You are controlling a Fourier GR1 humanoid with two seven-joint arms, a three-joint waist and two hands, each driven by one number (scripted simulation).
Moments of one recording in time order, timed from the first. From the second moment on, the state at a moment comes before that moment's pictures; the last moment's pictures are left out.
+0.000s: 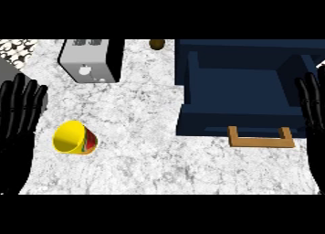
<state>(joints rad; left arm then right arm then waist) 0.01 0.12 -0.02 -2.10 0.02 0.00 0.00 -0.04 -0.10 0.01 -2.10 0.05 -0.01 -0.02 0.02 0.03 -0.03</state>
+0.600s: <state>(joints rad) 0.17 0.11 0.00 -2.13 0.29 -0.14 0.04 0.01 -0.13 0.00 -2.07 0.04 0.04 0.01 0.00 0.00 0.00</state>
